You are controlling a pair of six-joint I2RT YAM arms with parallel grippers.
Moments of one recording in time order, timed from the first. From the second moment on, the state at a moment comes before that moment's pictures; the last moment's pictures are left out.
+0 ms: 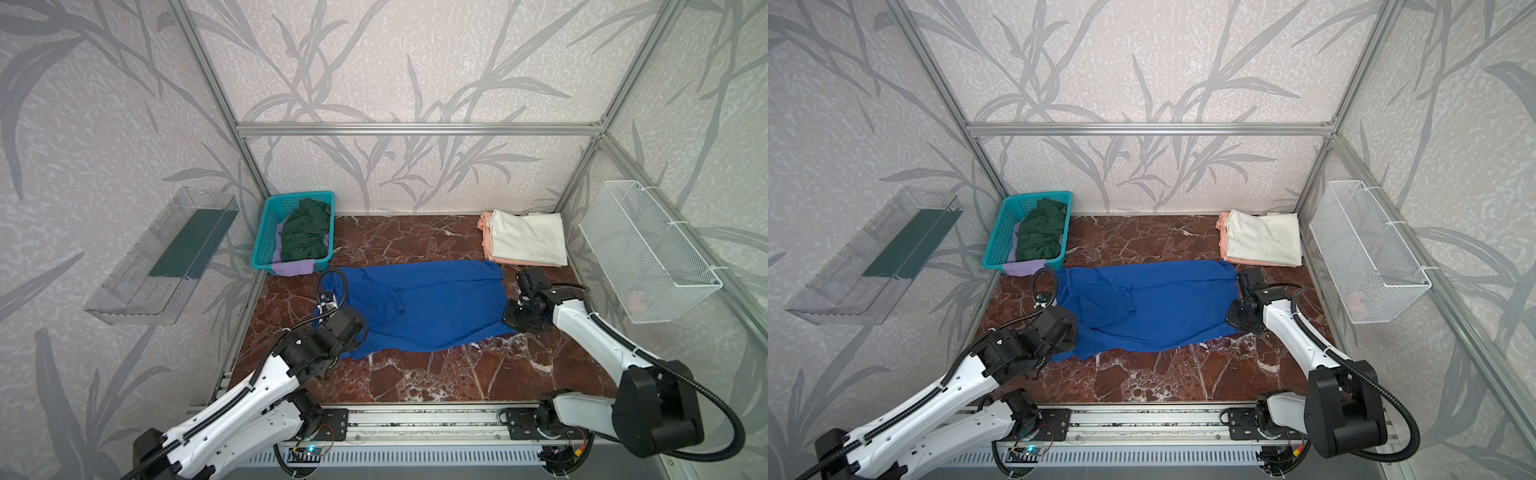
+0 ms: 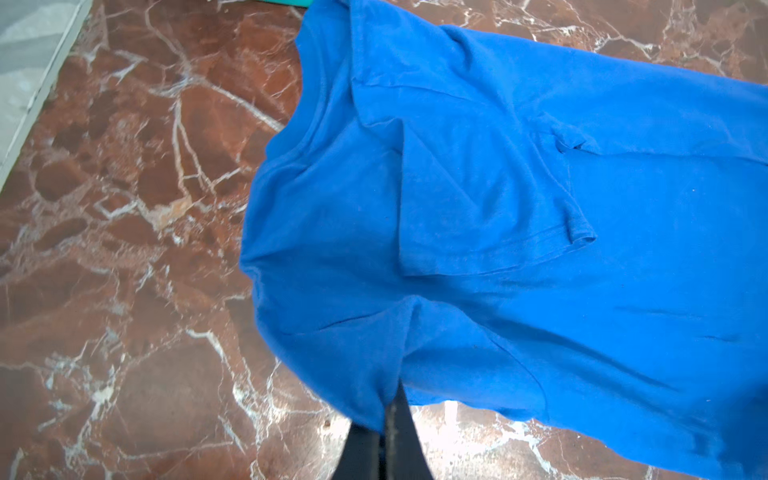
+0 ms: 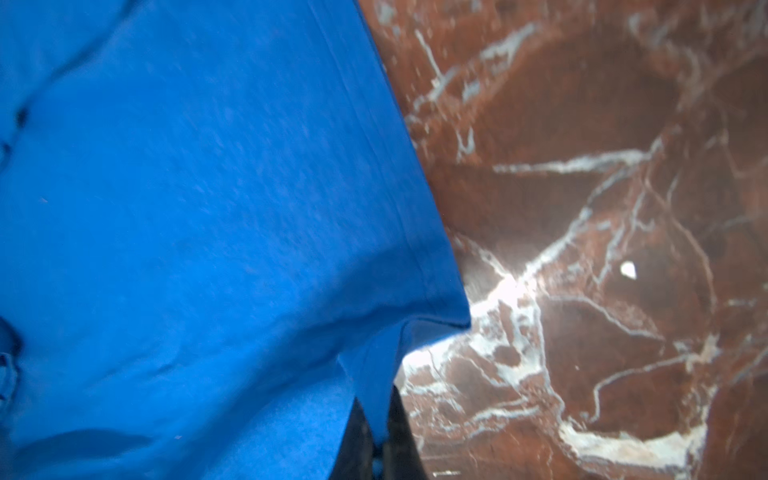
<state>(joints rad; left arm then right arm) -0.73 0.86 0.73 -0.95 -0.46 -0.85 0.16 1.30 0.82 -0.80 -0.08 0.60</state>
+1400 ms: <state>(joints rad) -0.38 1.21 0.77 -0.61 -0.27 -0.65 0.10 1.69 1.08 -0.81 -0.11 0.53</state>
